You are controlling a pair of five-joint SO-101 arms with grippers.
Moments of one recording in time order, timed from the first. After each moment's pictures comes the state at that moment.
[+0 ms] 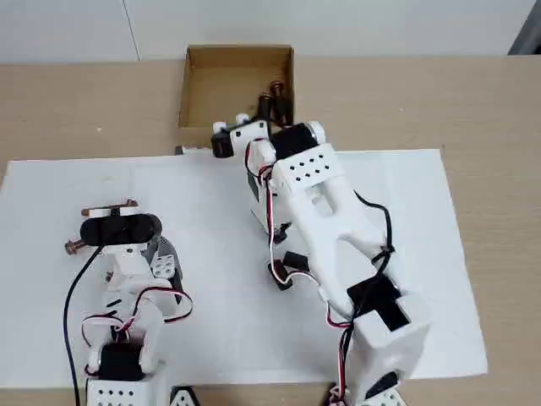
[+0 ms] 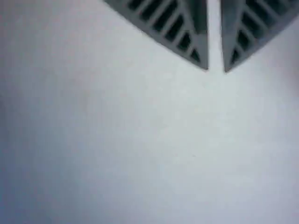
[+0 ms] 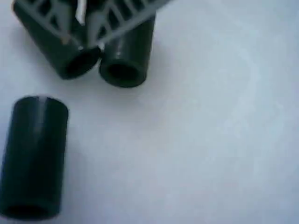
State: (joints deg) left arm -2.0 -102.7 95.7 53.1 13.0; right arm -28.8 15.7 -14.0 95.6 9.5
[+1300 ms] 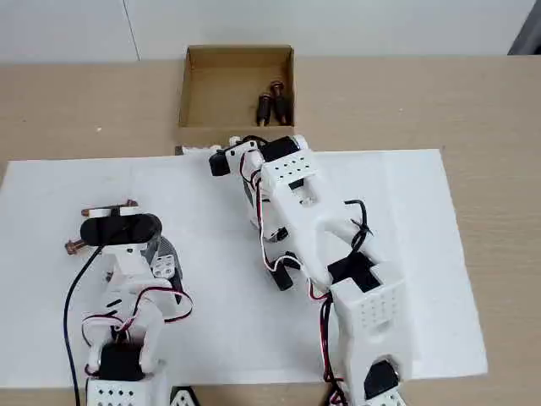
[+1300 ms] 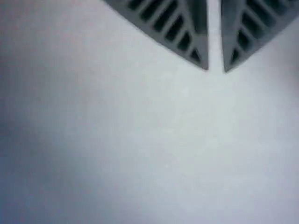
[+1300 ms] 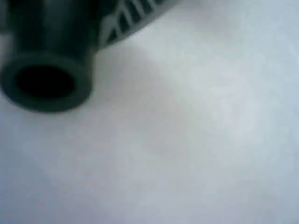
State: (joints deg) left arm -2.0 -102.7 95.7 53.1 13.0; right arm -28.4 30.3 -14.2 85.6 14.5
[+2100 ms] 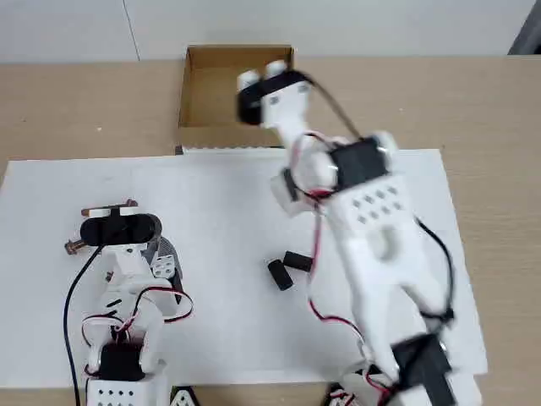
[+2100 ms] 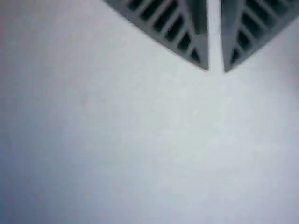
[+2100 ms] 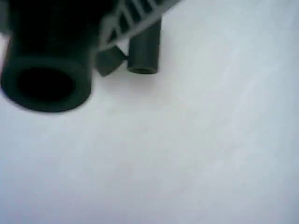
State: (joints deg) left arm -2.0 -102.7 95.7 53.1 13.0; right arm -22.2 -12.8 -11.3 95.7 5.1
